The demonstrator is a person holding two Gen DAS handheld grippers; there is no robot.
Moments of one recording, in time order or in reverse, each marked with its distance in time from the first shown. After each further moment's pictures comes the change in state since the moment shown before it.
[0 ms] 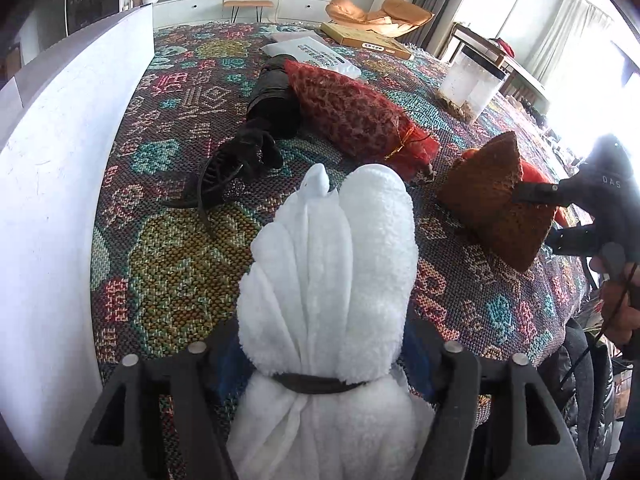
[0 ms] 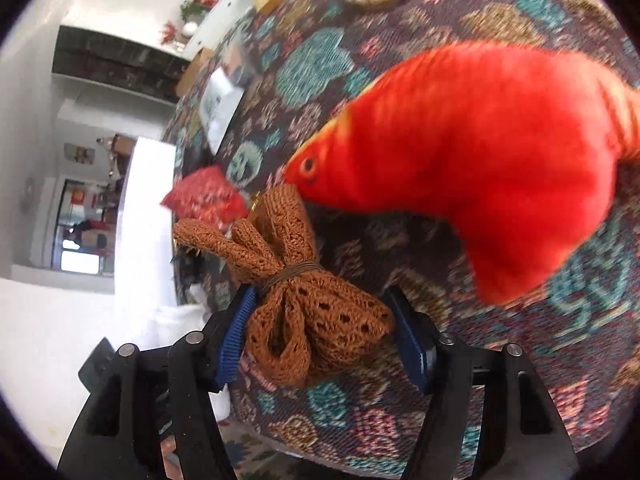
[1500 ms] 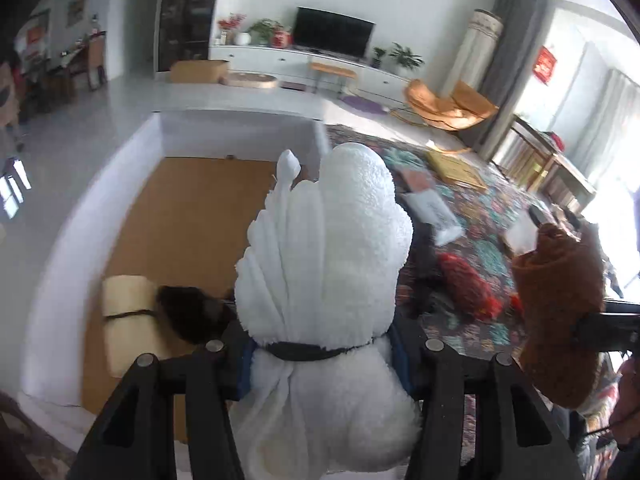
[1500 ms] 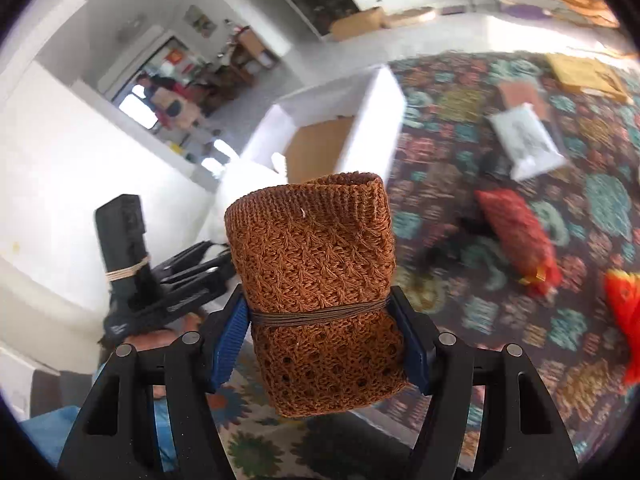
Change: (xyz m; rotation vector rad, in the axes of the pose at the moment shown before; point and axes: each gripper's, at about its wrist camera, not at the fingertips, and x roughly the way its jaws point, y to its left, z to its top) left arm -0.184 0.153 0.041 -0.229 -0.255 0.202; right arm 0.012 0.315 -0.082 -0.655 0.163 0.268
